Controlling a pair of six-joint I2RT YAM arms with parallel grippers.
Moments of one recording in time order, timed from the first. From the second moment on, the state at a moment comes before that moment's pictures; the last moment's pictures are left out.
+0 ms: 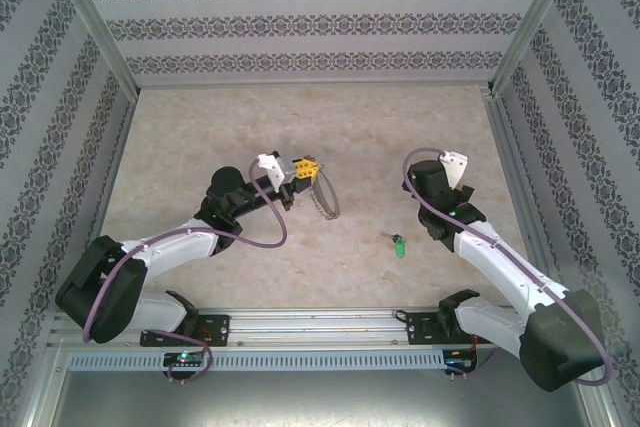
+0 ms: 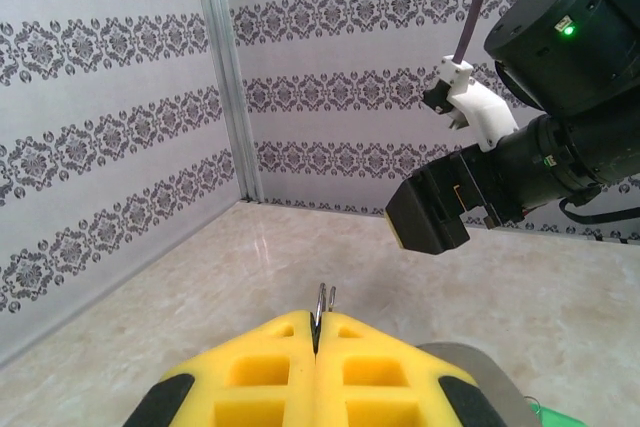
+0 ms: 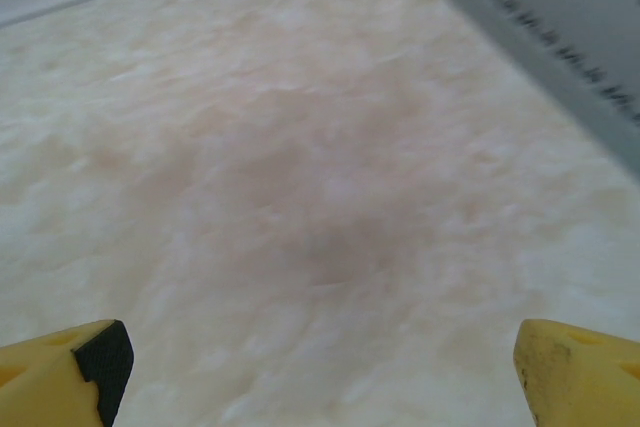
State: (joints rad) left arm -0.56 1.34 0.58 0.87 0.50 0.09; right arm 0.37 1.06 0.66 -0.36 0.64 0.58
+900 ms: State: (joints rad) left arm -0.56 1.29 0.57 0.89 0.50 0.09; right arm 0.24 0.80 0.55 -0.53 0.17 0.55
